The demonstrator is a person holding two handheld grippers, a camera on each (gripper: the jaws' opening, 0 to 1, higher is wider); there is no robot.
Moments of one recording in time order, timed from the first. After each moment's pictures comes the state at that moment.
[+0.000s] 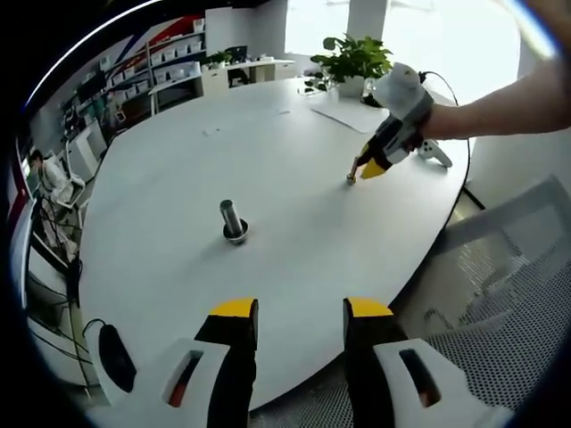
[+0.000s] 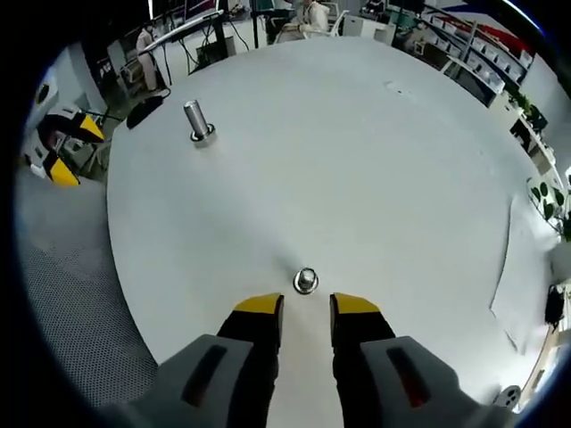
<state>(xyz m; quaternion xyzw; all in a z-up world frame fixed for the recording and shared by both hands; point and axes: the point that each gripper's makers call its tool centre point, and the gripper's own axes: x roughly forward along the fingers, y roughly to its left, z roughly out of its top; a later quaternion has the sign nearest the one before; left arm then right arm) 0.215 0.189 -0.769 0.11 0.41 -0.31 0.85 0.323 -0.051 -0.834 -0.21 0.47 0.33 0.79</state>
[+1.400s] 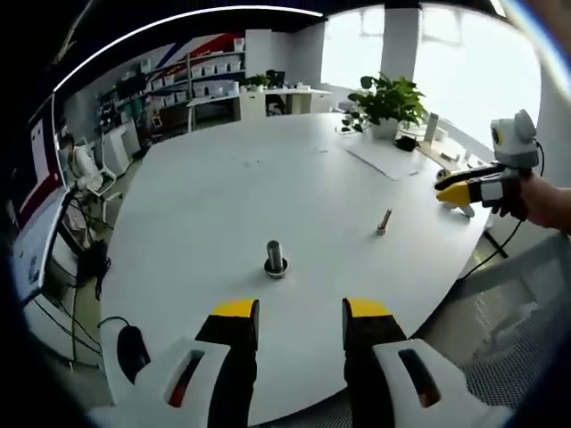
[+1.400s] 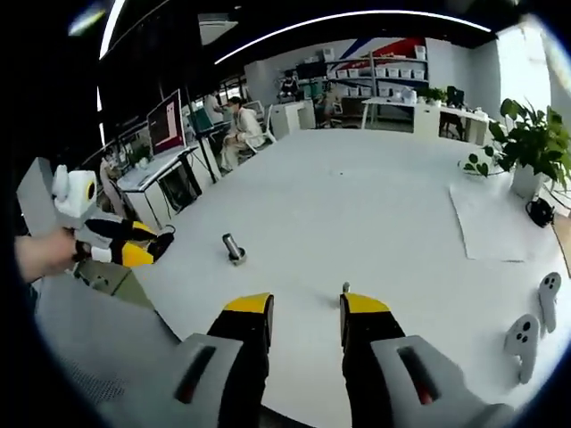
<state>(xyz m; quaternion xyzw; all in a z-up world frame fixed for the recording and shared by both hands) 0.250 0.222 -0.715 0.04 0.34 -0.21 0.92 0.270 -0.034 -0.709 0.04 0.32 0.21 0.92</state>
